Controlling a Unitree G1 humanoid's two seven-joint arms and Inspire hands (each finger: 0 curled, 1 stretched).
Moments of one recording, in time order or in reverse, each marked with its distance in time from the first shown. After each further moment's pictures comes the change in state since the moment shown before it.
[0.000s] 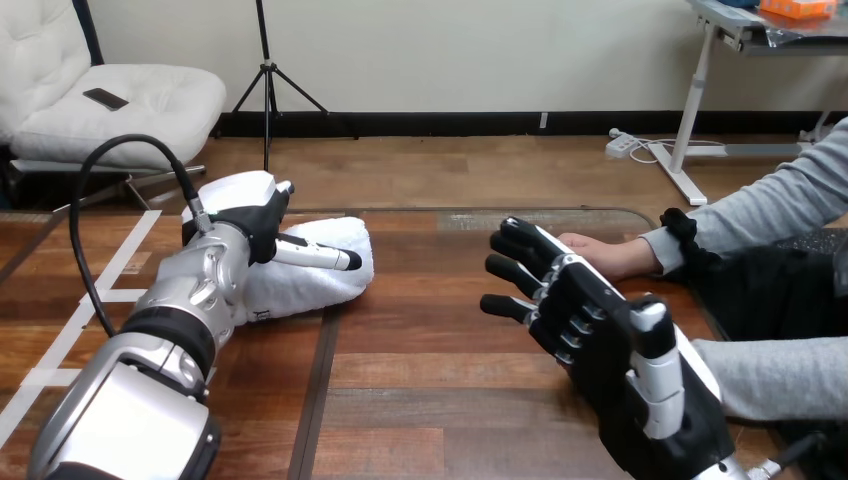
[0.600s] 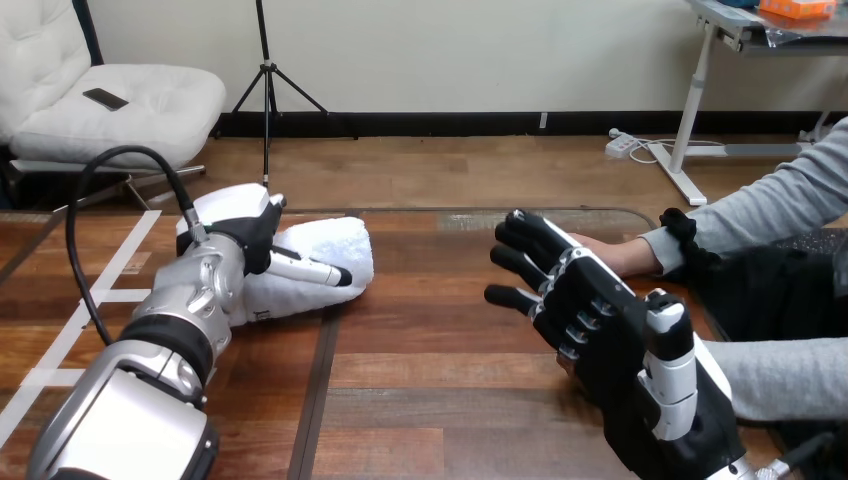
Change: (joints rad) left arm 0.017 0.002 -0.002 0.001 0.000 0.022 -0.016; right arm 0.019 -0.003 0.000 -0.054 0.021 0.002 0.002
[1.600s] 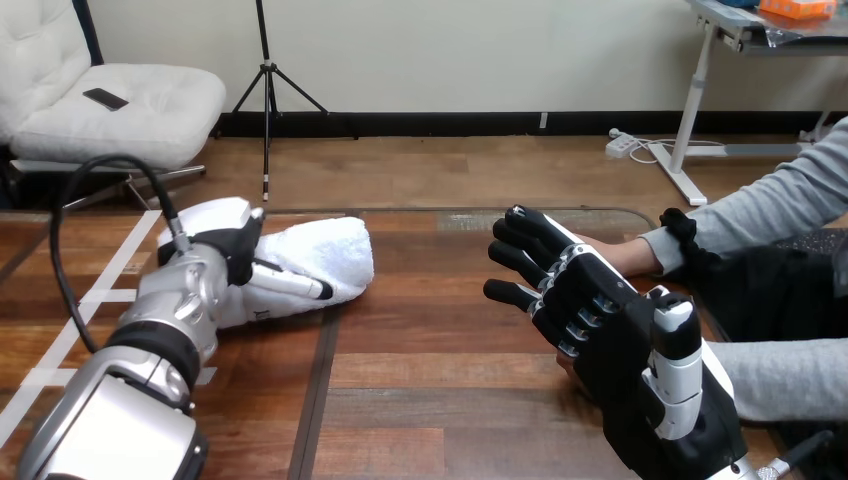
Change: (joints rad) left arm 0.020 0.029 -0.012 0.000 0.004 0.027 -0.031; right arm 0.000 -0.002 0.000 -0.004 0.022 0.003 0.015
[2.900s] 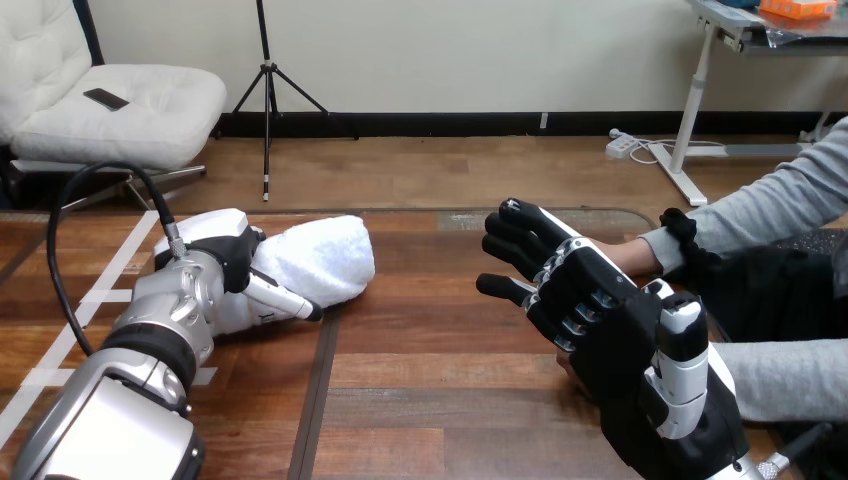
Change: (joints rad) left arm 0.004 0.005 -0.017 0.000 -0.027 0.001 -0.043; right arm 0.000 0.001 0.003 -0.027 0.012 0.000 0.011
